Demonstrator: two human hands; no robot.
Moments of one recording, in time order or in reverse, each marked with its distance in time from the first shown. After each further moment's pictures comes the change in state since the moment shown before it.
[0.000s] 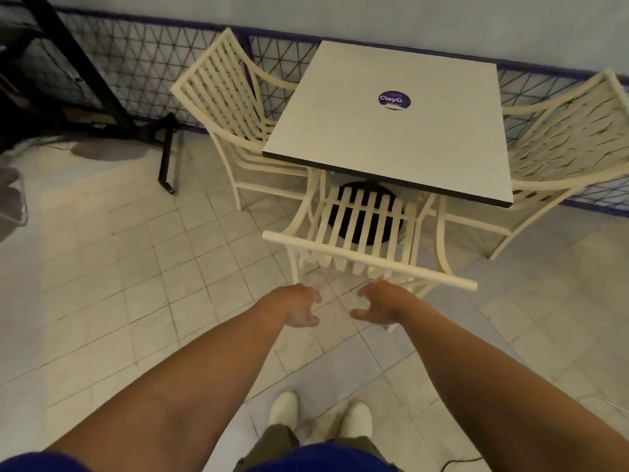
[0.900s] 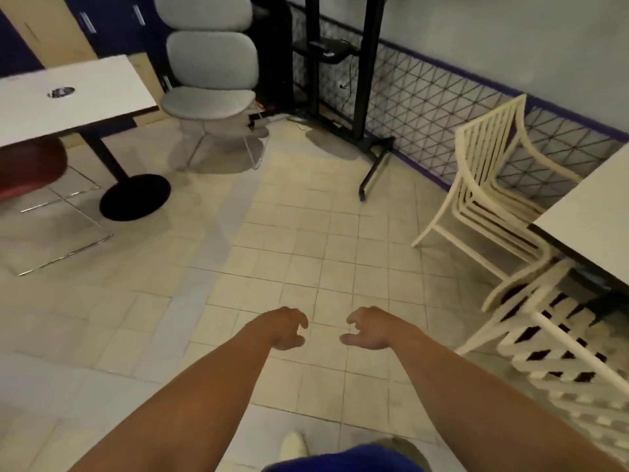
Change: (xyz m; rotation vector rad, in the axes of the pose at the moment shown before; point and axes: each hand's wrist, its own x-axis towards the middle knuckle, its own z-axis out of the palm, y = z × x) left_hand -0.310 -0.371 0.184 -0.616 0.208 -0.530; right_hand 0.062 -0.501 0.089 -0.340 -0.236 -0.453
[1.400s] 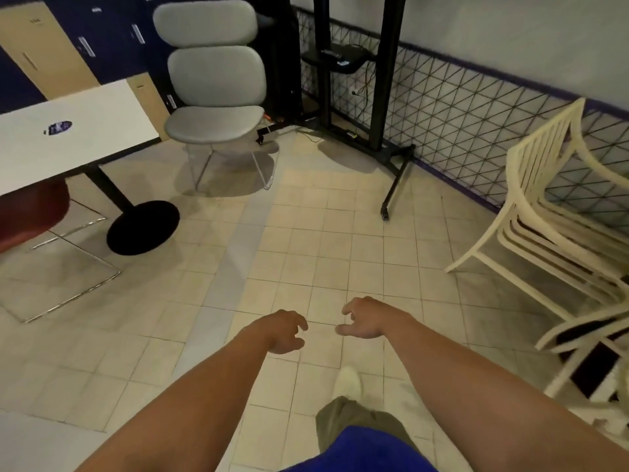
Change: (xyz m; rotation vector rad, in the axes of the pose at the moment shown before) left_hand 0.119 -0.113 -0.167 -0.014 0.023 -0.001; right_hand 0.194 -0.084 -0.150 0.030 0.034 -0.062
